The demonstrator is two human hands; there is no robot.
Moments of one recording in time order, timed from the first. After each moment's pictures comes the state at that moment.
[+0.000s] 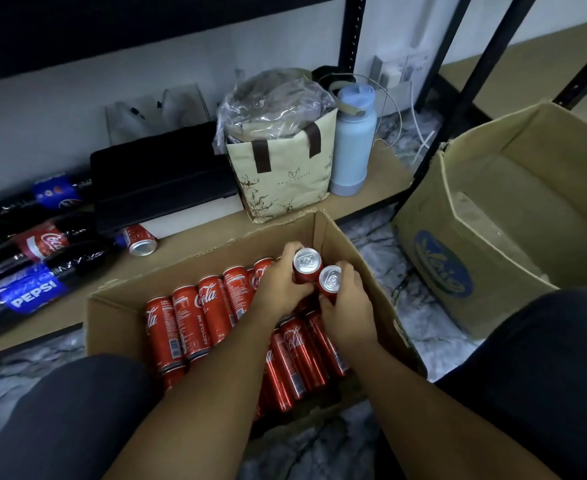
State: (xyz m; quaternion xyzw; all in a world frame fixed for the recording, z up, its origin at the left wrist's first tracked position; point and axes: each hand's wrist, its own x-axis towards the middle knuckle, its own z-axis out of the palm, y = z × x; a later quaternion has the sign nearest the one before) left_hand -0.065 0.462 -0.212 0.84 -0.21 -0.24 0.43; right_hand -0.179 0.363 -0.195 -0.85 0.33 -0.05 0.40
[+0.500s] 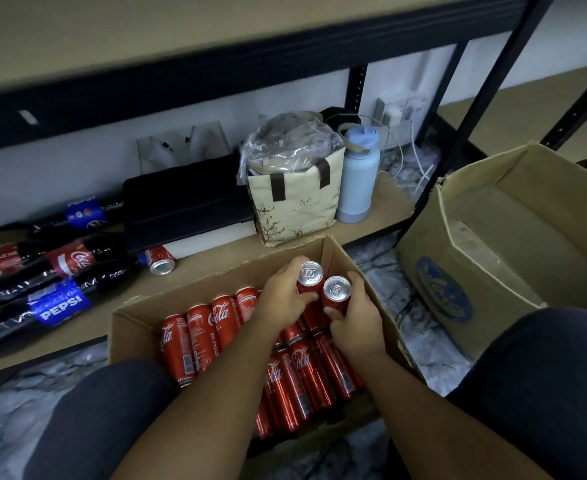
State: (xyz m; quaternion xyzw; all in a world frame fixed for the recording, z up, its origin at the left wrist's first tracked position) left_hand -0.056 0.473 -0.172 0.87 -0.26 -0.18 0.38; right_hand -0.176 0.358 -0.175 -0.83 0.35 -0.06 0.44
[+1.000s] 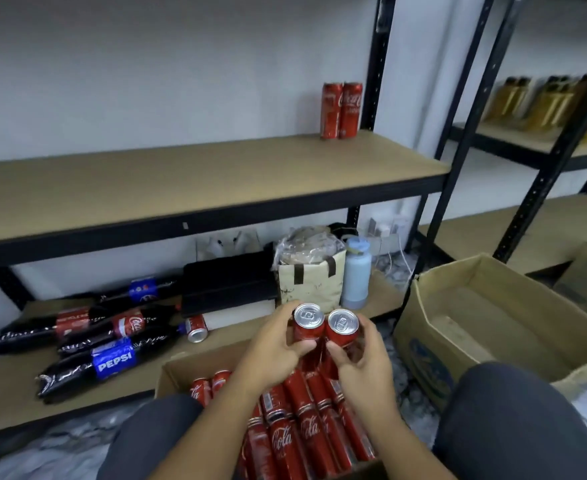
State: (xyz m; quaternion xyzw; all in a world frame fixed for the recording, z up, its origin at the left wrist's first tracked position) left_hand -0.125 0.550 -0.004 0.82 -0.28 -0.09 0.48; right_hand -0.230 0.411 -0.029 -0.75 0.24 -0.27 0.56
